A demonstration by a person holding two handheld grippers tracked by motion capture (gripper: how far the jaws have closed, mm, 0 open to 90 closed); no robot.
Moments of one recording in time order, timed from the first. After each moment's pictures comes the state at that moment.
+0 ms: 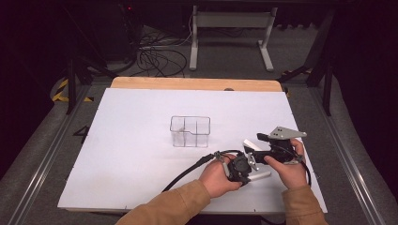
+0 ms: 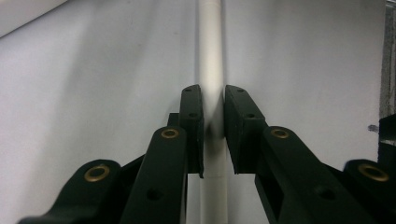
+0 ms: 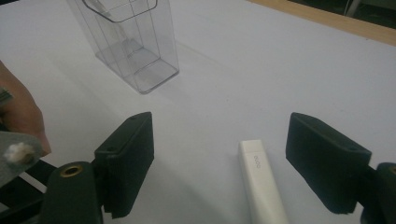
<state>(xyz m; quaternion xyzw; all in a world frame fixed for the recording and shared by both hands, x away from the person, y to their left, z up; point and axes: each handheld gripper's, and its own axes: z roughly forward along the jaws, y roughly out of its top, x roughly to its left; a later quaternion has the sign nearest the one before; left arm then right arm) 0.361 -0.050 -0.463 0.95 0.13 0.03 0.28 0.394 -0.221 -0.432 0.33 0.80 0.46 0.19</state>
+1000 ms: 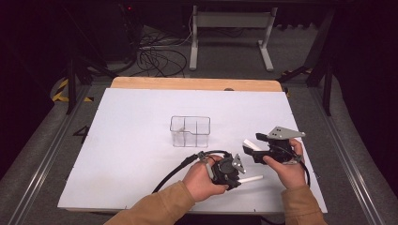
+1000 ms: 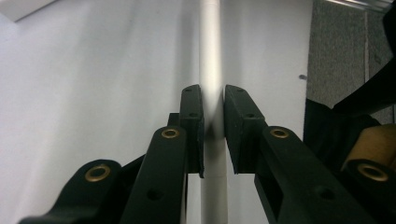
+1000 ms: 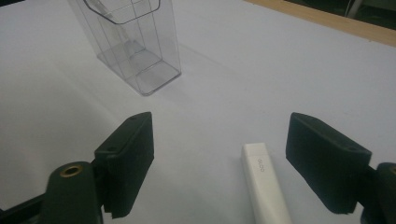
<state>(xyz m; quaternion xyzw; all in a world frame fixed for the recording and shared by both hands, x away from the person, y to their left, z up) 0.338 -0.002 -0.432 0.95 0.12 0.02 0.30 0.394 -0.218 -0.432 0.33 0.80 0.46 0.18</state>
